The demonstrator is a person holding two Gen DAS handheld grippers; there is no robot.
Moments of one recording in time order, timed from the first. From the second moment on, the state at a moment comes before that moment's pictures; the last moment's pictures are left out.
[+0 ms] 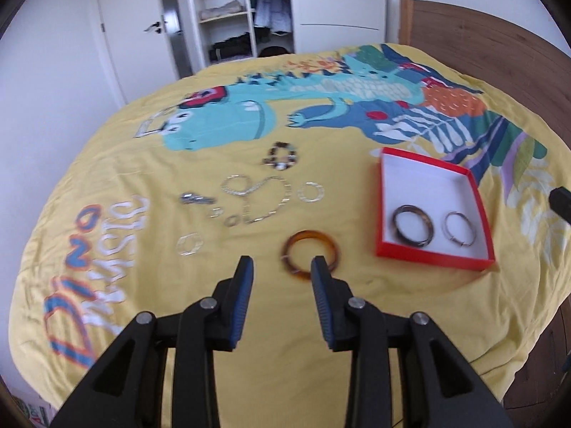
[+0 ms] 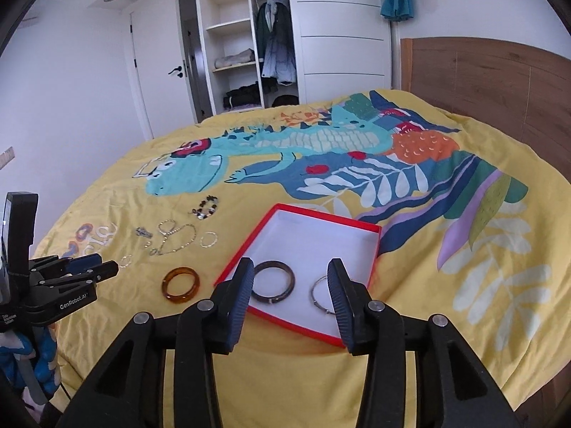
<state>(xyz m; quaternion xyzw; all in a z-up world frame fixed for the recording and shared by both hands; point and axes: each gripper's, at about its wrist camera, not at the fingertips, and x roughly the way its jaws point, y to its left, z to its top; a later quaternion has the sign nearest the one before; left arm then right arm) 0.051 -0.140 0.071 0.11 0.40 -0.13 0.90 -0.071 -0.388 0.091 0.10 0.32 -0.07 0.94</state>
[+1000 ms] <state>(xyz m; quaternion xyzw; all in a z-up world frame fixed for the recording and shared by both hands) 0.041 0.029 0.047 0.02 0.42 0.01 0.91 -0.027 -0.257 0.047 0.10 0.39 0.08 0.91</state>
